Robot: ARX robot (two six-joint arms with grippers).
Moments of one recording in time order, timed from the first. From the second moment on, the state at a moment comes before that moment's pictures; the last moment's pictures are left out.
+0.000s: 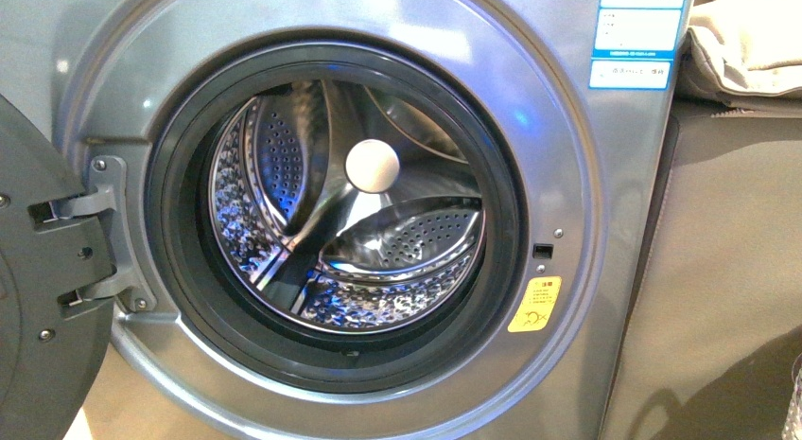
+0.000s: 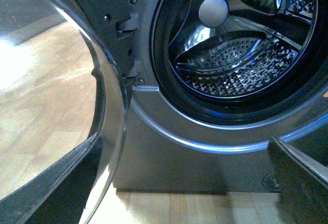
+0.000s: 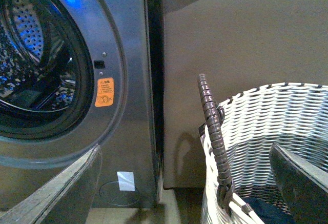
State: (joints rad) left arm 0.00 0.00 0.01 0.00 0.00 0.00; right arm 0.00 0.00 0.01 0.00 0.00 0.00
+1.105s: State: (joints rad) left arm 0.00 0.00 0.01 0.00 0.00 0.00; right arm -0.40 0.58 0.14 0.53 -0.45 0.13
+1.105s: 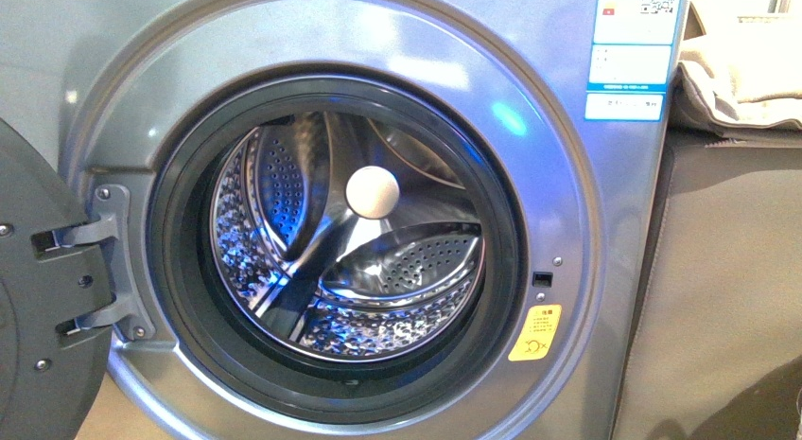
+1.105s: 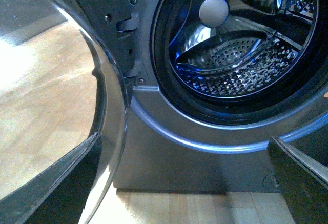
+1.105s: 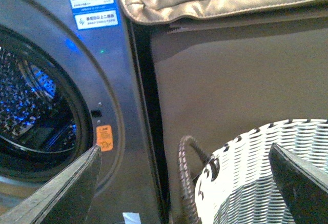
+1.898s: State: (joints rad) left arm 0.00 0.00 0.01 0.00 0.00 0.00; right arm -0.87 1.62 0.55 0.58 -0.50 0.03
